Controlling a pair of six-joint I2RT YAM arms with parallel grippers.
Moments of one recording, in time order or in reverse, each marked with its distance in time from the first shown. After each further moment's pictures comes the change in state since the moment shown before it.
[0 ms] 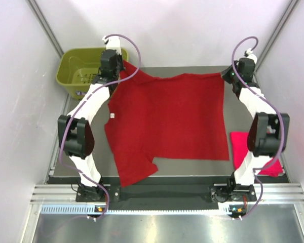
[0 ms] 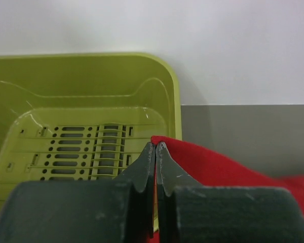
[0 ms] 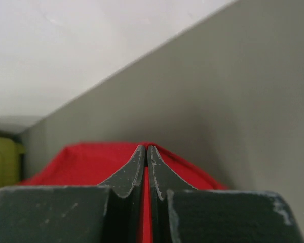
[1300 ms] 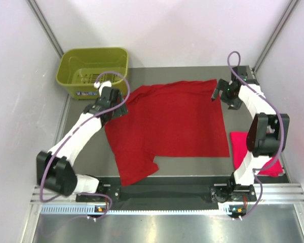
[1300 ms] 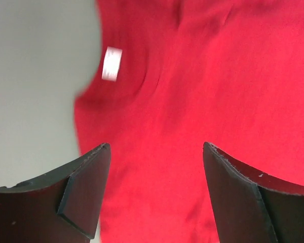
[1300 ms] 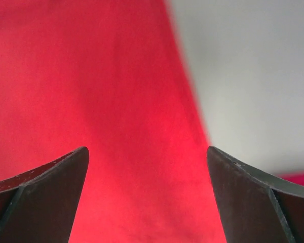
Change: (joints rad) left arm -0.095 -0.430 -0.481 -0.619 -0.055 -0.508; right arm 0.019 0.068 0.114 -0.748 0.029 -0.156
